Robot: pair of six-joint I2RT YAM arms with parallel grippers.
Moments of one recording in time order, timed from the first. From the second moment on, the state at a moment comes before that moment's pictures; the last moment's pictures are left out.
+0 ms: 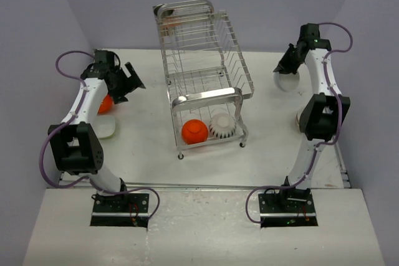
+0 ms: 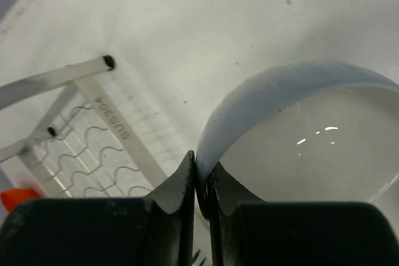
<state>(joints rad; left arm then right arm) 0.06 1.63 1.38 -0.74 0.17 -0.56 -0.11 2.08 2.09 -0.97 -0.24 0.55</state>
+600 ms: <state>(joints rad) -0.04 1.71 1.44 -0.72 0.22 -0.59 -0.12 2.17 2.11 -1.12 0.09 0.38</state>
